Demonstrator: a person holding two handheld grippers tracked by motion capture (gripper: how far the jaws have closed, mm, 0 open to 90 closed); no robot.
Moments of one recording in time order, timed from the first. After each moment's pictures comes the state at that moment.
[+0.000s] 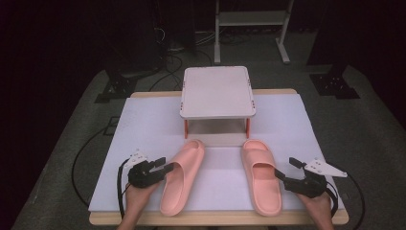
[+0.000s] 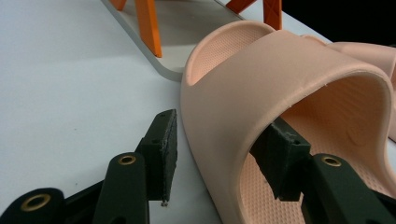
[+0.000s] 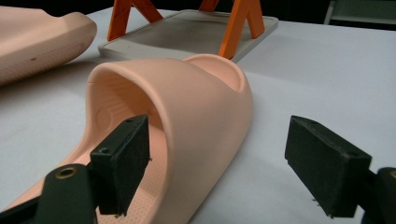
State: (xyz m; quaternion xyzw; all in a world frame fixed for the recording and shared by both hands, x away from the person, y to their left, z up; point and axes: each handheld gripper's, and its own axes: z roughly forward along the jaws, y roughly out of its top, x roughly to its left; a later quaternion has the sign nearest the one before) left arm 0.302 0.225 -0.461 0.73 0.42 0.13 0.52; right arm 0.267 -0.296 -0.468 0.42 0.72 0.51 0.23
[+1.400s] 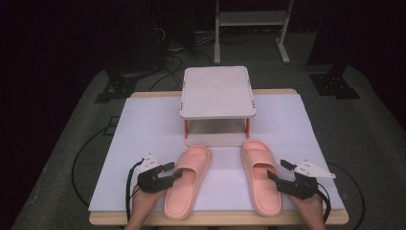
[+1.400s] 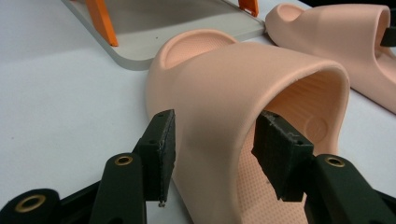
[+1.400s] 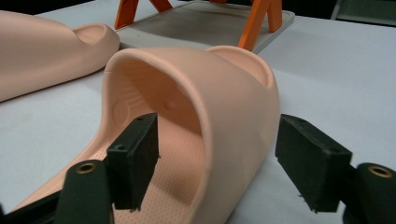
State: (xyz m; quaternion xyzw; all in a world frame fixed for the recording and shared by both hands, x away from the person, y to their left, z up) left arm 0.294 0.198 -0.466 0.77 0.38 0.13 0.50; right arm 0.267 -0.274 -0.474 0.41 0.73 0.49 0.23
